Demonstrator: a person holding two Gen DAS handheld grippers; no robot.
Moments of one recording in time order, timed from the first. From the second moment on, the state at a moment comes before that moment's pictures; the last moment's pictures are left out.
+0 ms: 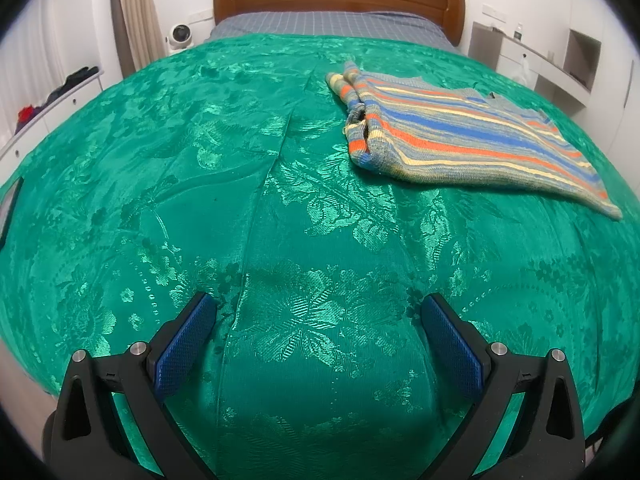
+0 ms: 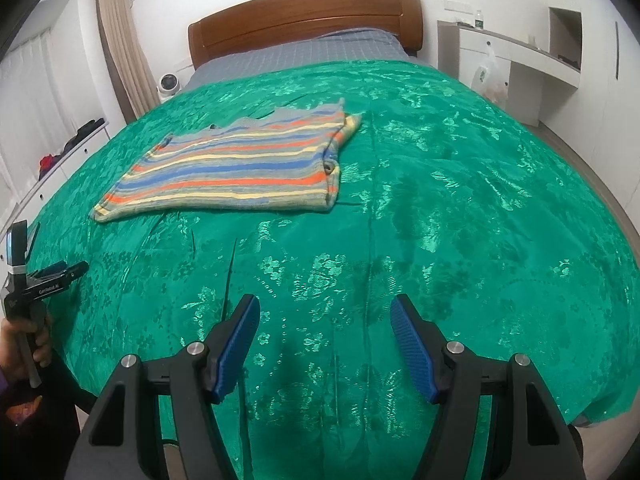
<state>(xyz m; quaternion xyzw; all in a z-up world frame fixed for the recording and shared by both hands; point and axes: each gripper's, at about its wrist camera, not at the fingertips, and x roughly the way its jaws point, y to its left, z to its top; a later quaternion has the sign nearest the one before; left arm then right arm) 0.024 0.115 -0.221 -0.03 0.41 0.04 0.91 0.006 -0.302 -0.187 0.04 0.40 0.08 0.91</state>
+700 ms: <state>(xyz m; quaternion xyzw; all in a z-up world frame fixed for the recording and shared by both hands) 0.092 -0.148 -0.159 0.14 0.38 -0.26 0.88 0.083 -0.371 -0.162 0.12 0.40 0.13 0.90</state>
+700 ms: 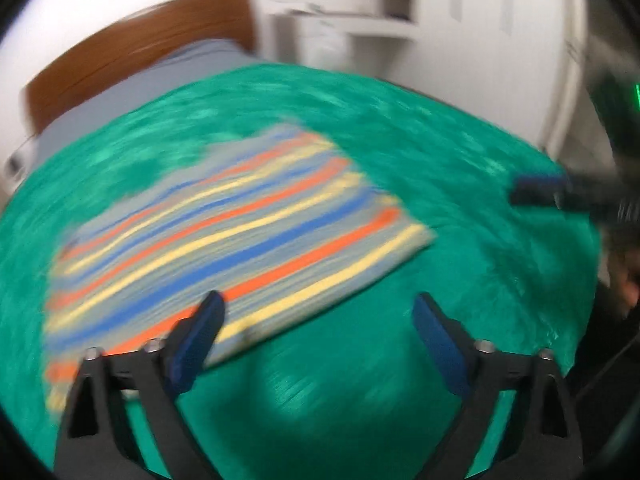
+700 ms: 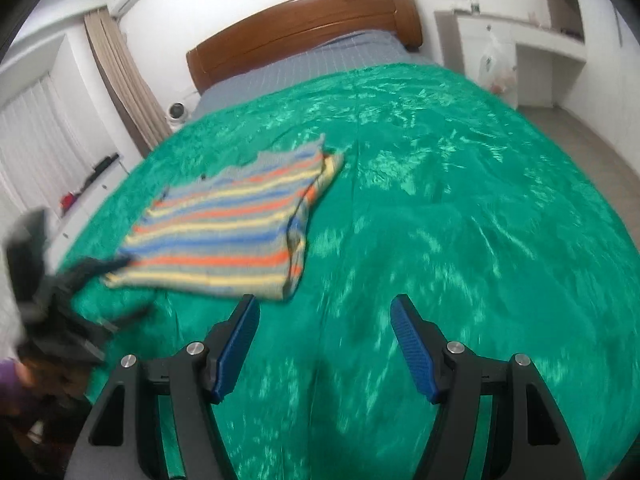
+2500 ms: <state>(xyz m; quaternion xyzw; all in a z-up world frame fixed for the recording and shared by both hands) 0.117 0.104 -0.155 -0.14 0.39 -0.03 0.91 0.285 -0.071 -0.147 0.03 0.46 0.39 0.79</state>
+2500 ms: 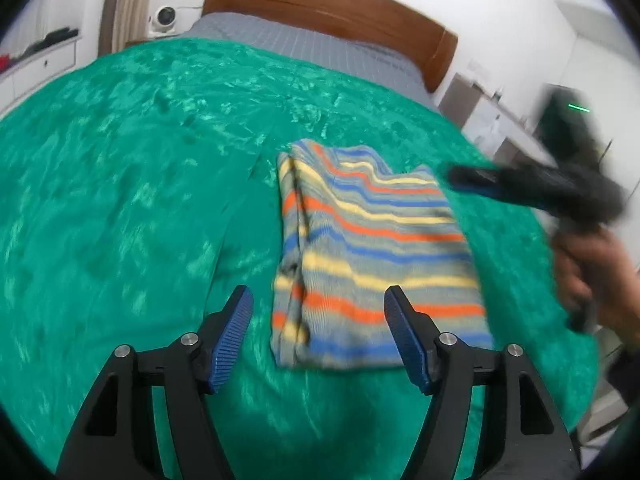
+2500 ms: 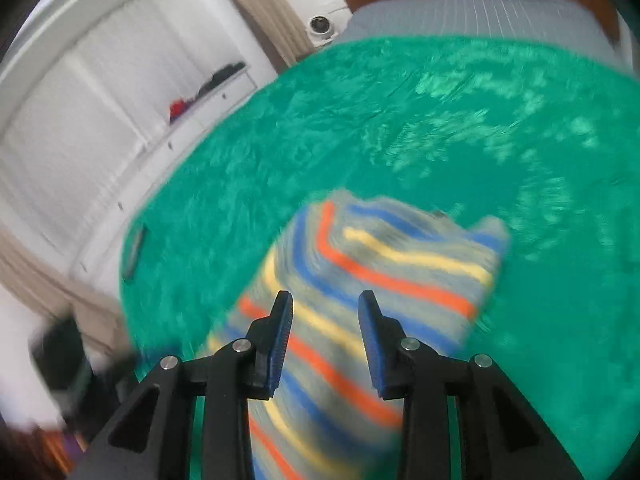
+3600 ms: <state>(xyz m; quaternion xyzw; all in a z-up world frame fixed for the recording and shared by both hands) 0.177 0.125 -0.173 -0.02 0.49 0.03 0.87 0.213 -0.080 -0.180 -0.03 0.49 0.35 0.80</state>
